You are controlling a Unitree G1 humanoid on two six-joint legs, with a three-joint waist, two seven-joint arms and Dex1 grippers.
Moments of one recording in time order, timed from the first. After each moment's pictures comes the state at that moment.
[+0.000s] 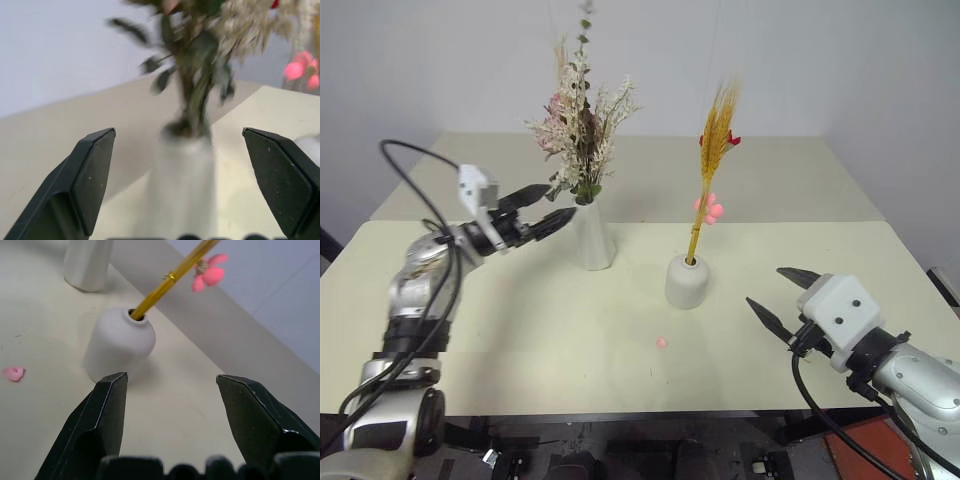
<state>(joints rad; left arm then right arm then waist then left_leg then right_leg) -0.69 0.56 0.21 0.36 -0.42 0.26 -0.94 0.20 -0.74 -0.47 -0.76 0.31 0.41 0.67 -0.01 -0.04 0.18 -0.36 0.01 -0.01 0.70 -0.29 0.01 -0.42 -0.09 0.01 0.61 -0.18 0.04</state>
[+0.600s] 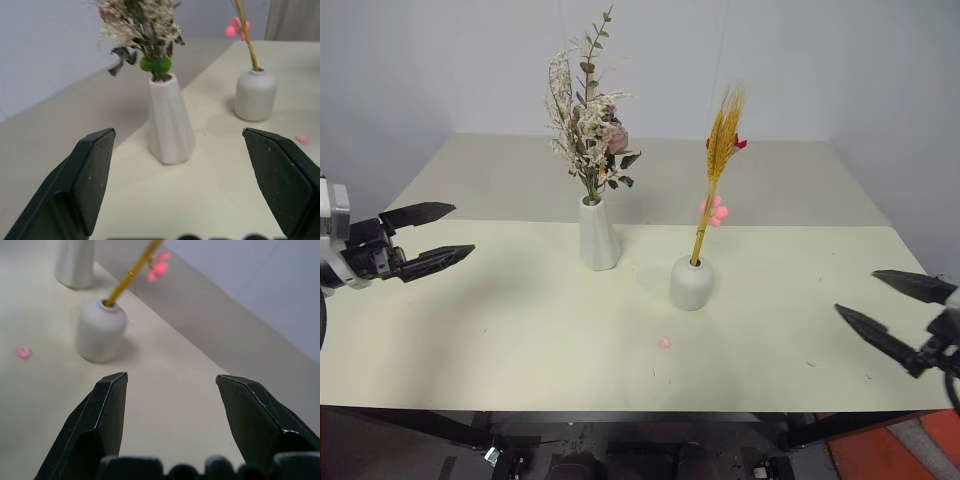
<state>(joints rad) -0.38 0.95 0.42 0.12 -0.59 0.30 -1.31 0.38 -0.89 -1.03 -0.59 0.61 0.46 0.99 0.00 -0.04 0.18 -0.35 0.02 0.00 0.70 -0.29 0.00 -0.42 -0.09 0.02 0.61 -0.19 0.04</state>
